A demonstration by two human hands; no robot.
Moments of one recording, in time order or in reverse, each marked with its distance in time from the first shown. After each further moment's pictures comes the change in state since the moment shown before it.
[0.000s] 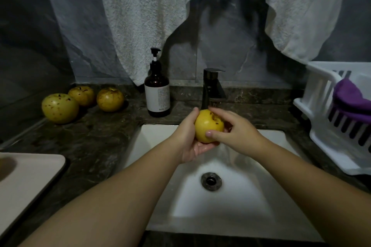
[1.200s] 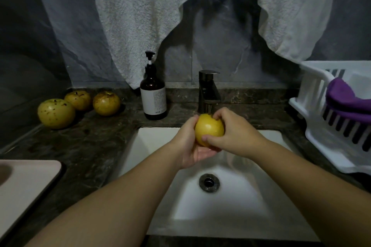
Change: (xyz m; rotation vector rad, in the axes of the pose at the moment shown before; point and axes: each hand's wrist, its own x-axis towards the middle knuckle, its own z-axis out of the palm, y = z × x) left_hand 0.003 -0.007 0.004 0.080 0.036 -0.024; right_hand 0.001 -0.010 -0.005 -0.270 0.047 0.072
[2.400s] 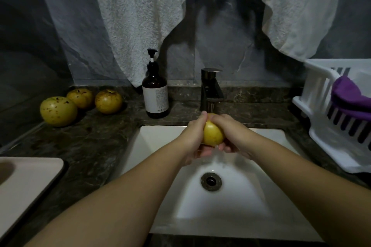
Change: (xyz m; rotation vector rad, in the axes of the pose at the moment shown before) left_hand 0.017 -0.005 -0.003 0.391 0.084 0.194; right_hand 0.006 -0.013 0.017 0.739 -0.133 0.479
